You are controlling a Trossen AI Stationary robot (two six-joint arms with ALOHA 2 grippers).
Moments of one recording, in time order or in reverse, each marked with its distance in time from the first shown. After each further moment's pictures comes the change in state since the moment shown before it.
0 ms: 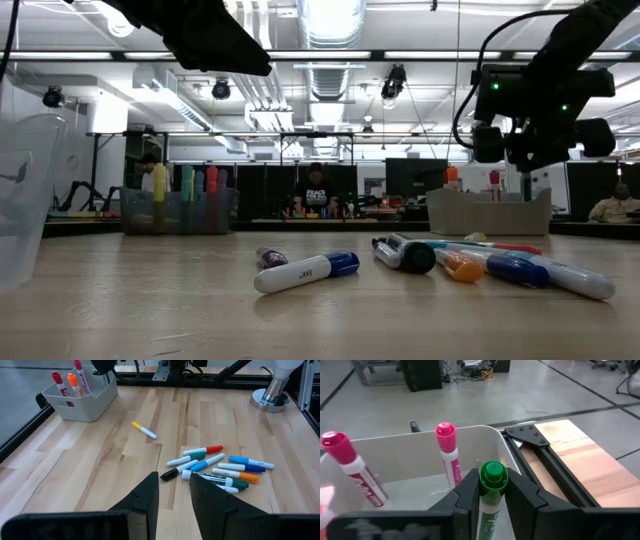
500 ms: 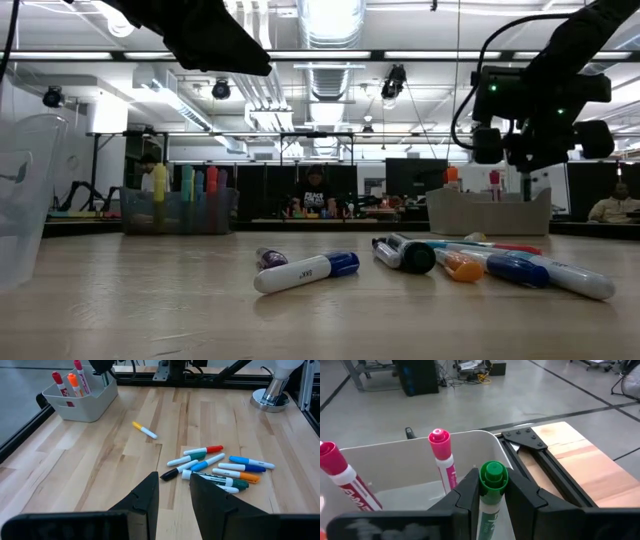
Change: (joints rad) left arm 0.000 0.000 0.000 0.000 0.000 0.001; right arm -0.037 0.000 -0.016 0.057 0.015 -0.035
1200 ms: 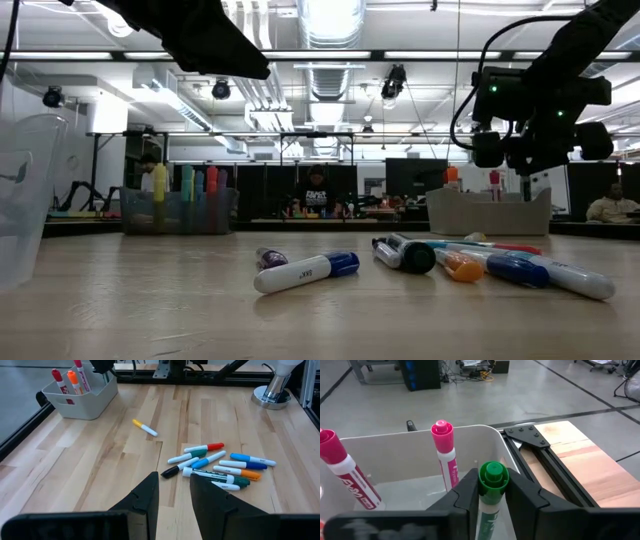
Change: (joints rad) left arm 0.000 0.000 -0.008 0.000 0.000 0.000; right arm 0.000 0.000 -0.015 0.042 -0.017 -0.059
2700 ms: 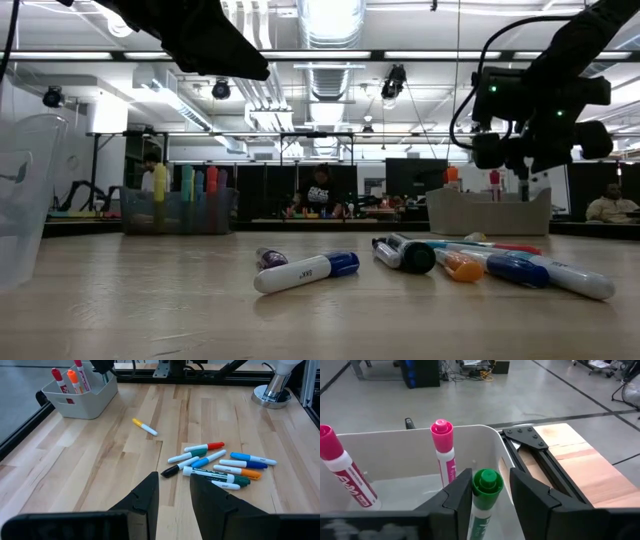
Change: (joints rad) left arm 0.000 0.000 -0.003 0.001 0.000 0.000; right arm -0.006 0.000 0.002 -0.001 -0.003 -0.034
